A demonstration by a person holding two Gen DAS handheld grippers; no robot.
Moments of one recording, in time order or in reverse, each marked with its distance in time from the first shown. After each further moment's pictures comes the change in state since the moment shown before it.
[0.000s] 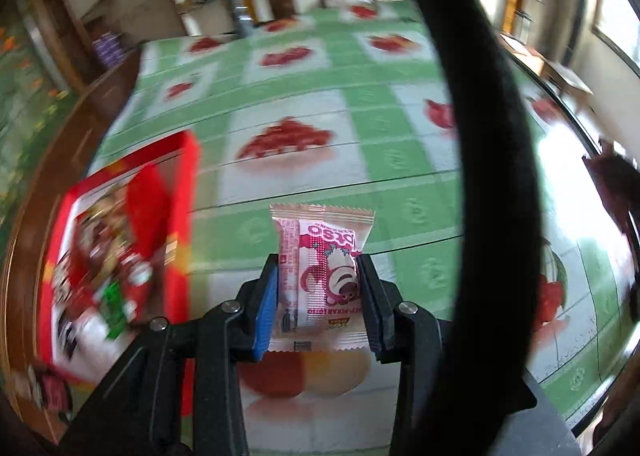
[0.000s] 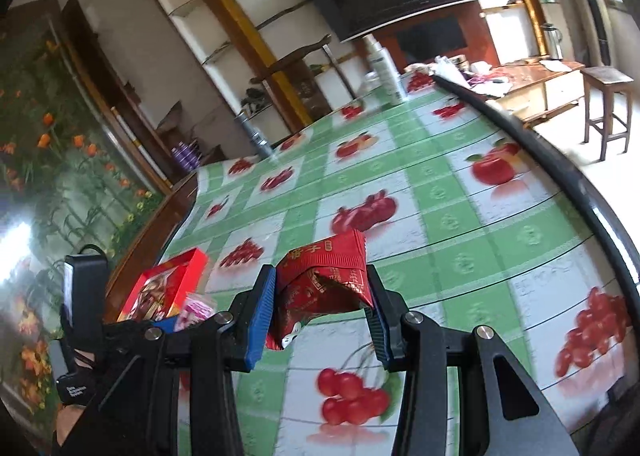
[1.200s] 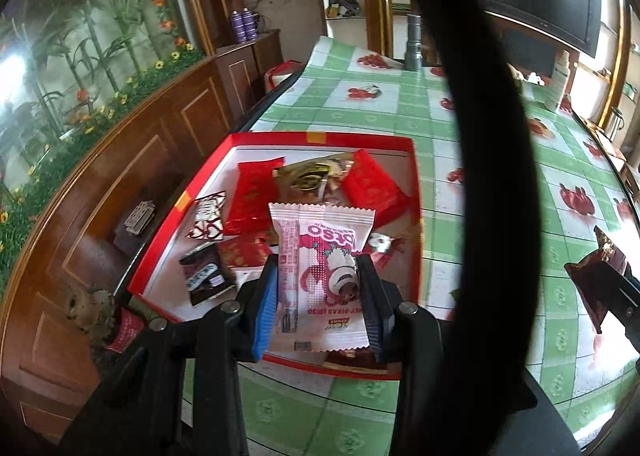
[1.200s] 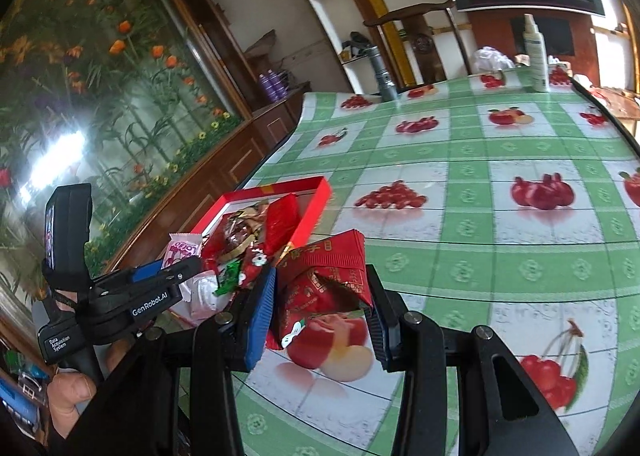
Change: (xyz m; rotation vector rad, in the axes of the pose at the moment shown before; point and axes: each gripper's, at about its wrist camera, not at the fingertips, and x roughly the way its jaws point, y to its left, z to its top) left arm -0.049 0.145 -0.049 -0.323 -0.109 0.234; right arm 0.055 0.135 -0.037 -0.246 0.178 0.214
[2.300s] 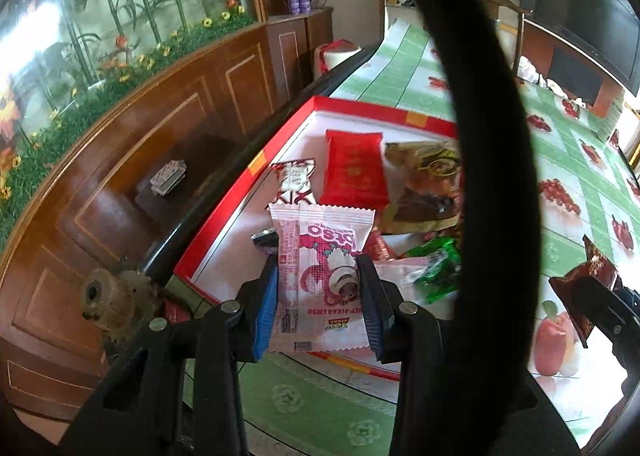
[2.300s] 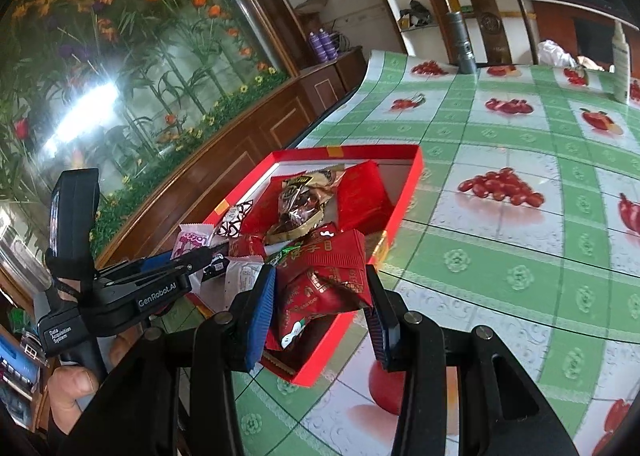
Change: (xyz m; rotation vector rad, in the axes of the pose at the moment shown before) left arm 0.043 0.082 -0.010 -0.151 0.072 0.068; right arm 0.082 0.062 0.000 -0.116 0.133 0.115
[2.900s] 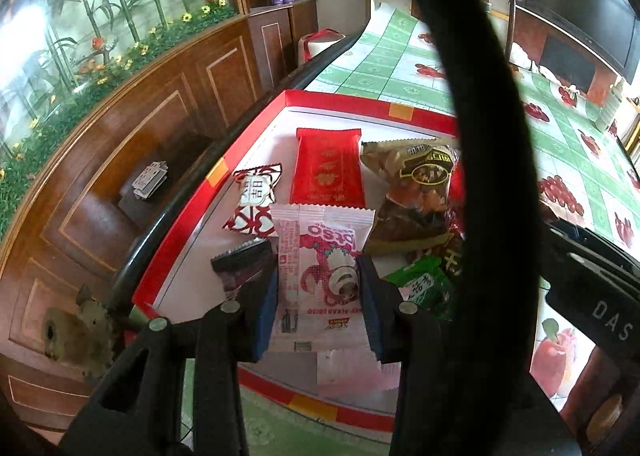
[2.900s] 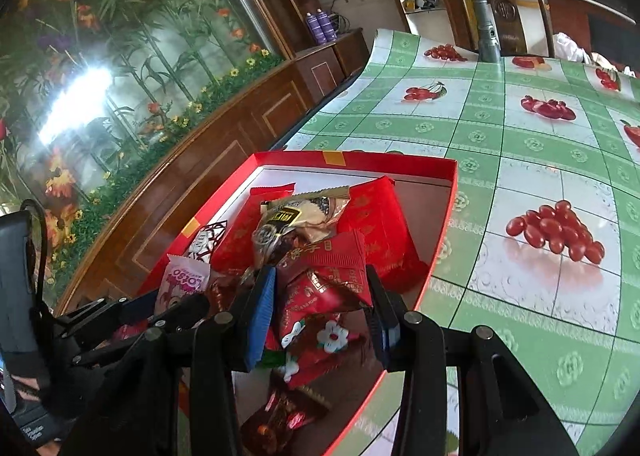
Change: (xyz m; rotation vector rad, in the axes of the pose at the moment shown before) left arm 0.025 -0.021 0.015 0.040 0.030 -0.029; right arm 0.076 -0.003 0.041 -0.004 0.064 -0.012
